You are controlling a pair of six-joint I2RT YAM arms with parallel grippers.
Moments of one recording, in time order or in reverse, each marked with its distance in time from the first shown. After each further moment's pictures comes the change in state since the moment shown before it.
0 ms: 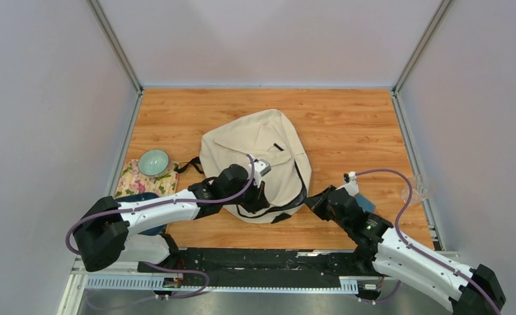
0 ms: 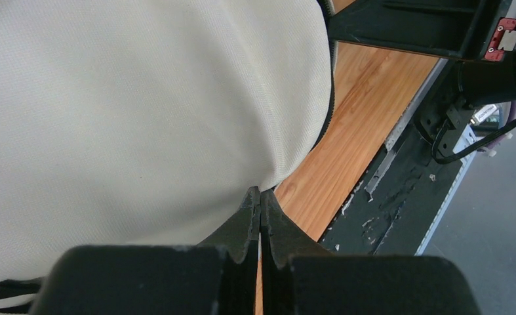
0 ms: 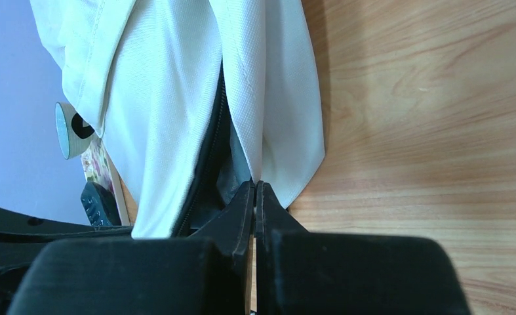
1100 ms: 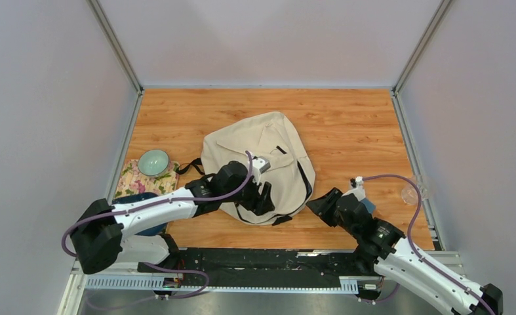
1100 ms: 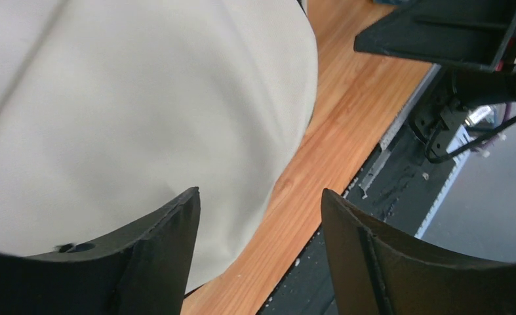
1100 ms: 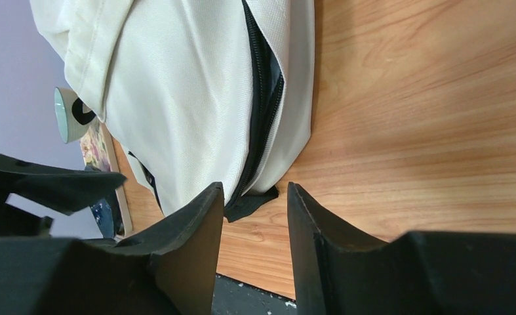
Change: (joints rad) left arm 0.001 0.015 0.053 -0.081 0.032 -0.003; right arm 0.000 -0.217 -0.009 -0.210 -0.023 -0.002
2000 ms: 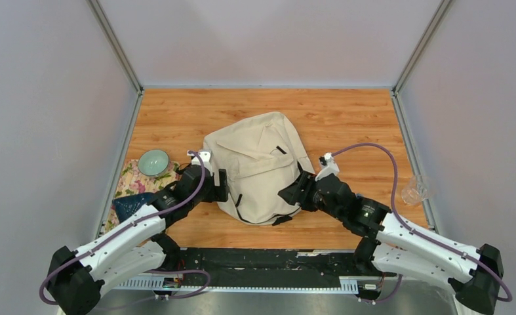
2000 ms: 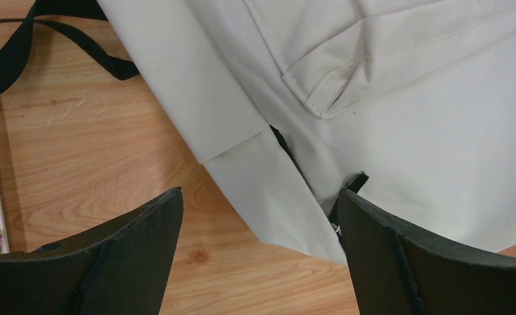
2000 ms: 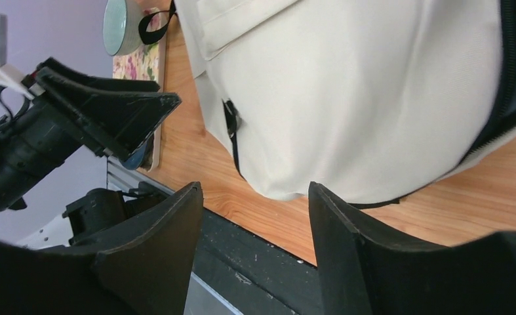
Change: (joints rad) left arm 0.243 -0.401 -0.160 -0.297 -0.497 -0.090; right arm 0.143 0.354 0.315 0.128 -0.065 -0.203
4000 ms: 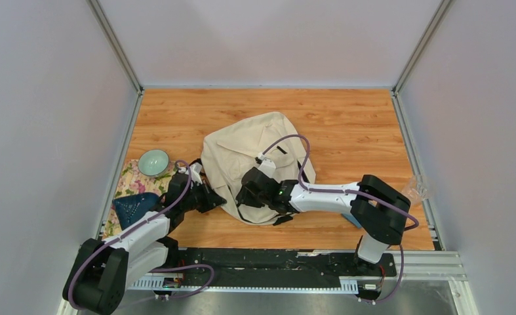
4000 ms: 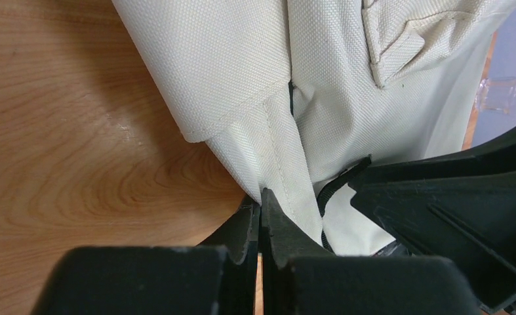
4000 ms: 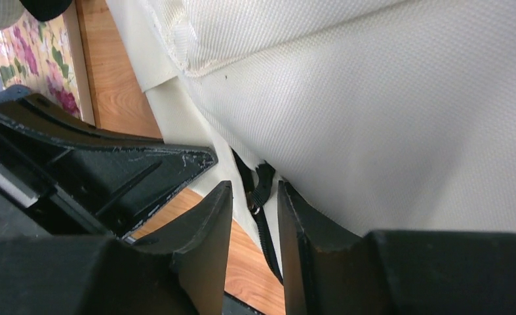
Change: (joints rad) left arm 0.379 0.114 -0.357 0.494 0.650 -0.261; right arm 0.148 0.921 0.412 0.233 0.024 0.091
